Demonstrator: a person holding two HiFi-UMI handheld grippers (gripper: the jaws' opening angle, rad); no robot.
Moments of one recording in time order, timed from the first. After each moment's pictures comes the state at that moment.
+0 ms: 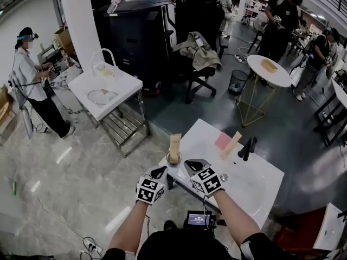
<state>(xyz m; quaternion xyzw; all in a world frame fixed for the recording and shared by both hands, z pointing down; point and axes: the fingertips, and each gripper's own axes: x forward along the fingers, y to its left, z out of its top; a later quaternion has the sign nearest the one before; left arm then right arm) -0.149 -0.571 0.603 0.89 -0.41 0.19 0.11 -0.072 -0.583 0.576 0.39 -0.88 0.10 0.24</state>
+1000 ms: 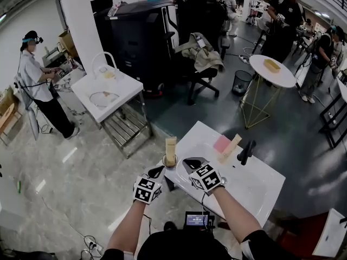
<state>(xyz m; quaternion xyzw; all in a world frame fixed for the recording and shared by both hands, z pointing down) -0.134 -0.581 0.594 0.88 -0.42 0.21 0.10 -0.053 -0.601 0.574 0.35 -0.90 0.11 0.24</state>
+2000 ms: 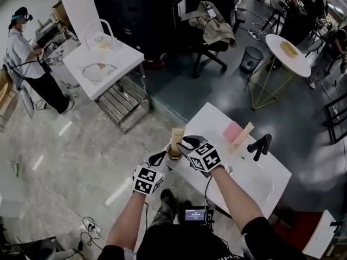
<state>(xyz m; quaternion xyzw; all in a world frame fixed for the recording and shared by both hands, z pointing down) -0.151 -0.630 0.628 0.88 -0.42 0.20 0.12 -0.102 -0.680 0.629 0.30 -0.91 0.16 0.26</state>
